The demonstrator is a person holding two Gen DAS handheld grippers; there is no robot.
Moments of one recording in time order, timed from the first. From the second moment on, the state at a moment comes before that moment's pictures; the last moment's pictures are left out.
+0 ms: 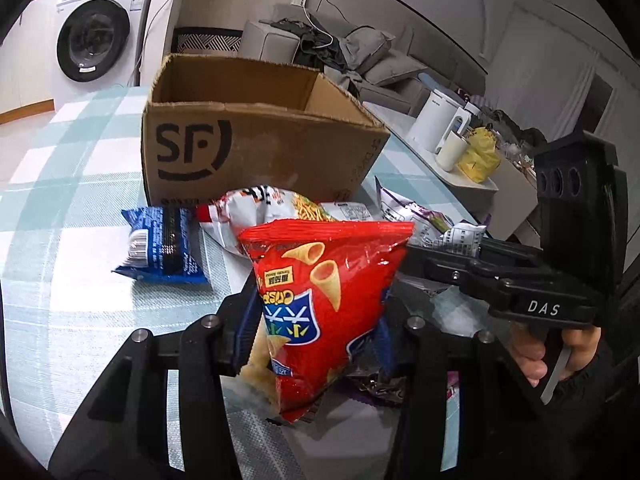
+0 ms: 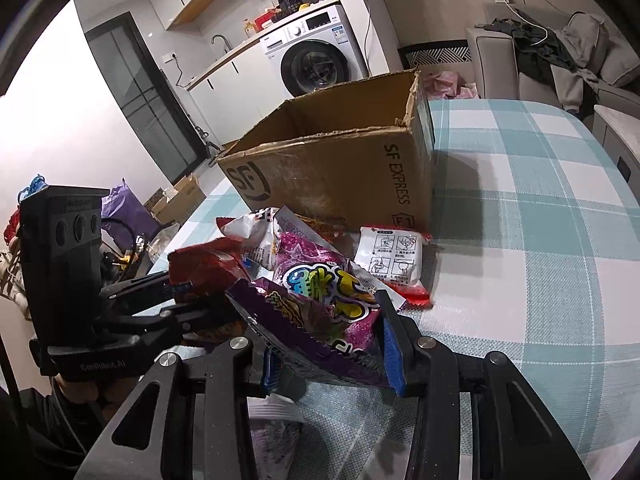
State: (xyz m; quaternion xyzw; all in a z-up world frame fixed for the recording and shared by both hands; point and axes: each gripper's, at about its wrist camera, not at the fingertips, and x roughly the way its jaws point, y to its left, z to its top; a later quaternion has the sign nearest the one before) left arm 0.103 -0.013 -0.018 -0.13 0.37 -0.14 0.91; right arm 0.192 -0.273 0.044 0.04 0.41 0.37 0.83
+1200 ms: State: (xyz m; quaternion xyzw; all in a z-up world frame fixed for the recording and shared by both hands) left arm 0.103 0.037 0.072 -0.12 0.31 -0.09 0.94; right arm 0.197 -0.291 0.115 0.07 0.34 0.37 0.86
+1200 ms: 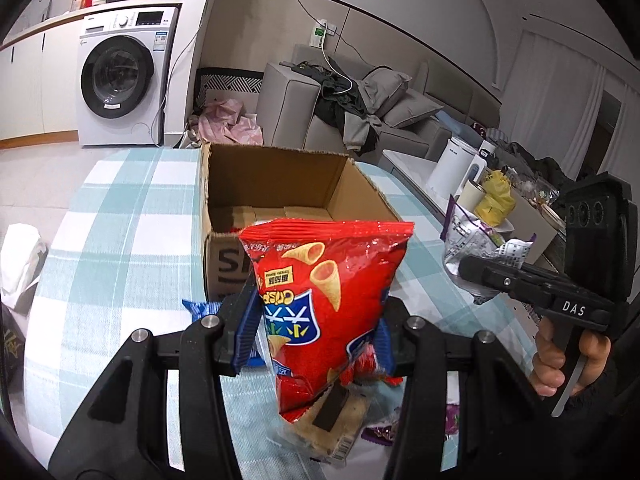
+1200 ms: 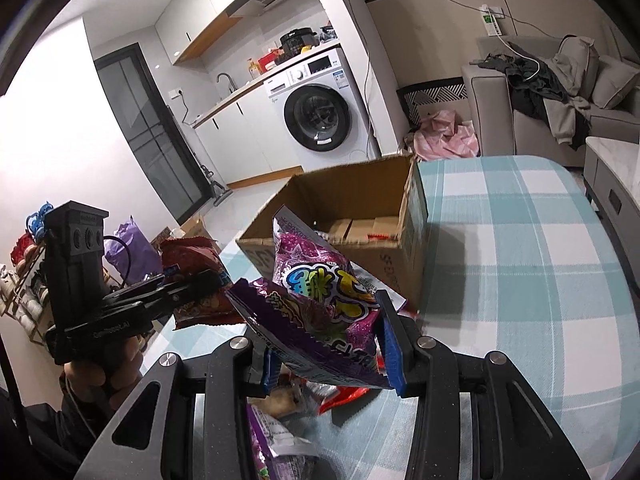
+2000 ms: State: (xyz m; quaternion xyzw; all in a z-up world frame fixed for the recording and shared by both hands) left arm 0.149 0.043 0.104 -0.12 0.30 -0.09 0.94; right arm 0.232 -0.282 0.150 0.08 0.33 0.36 0.87
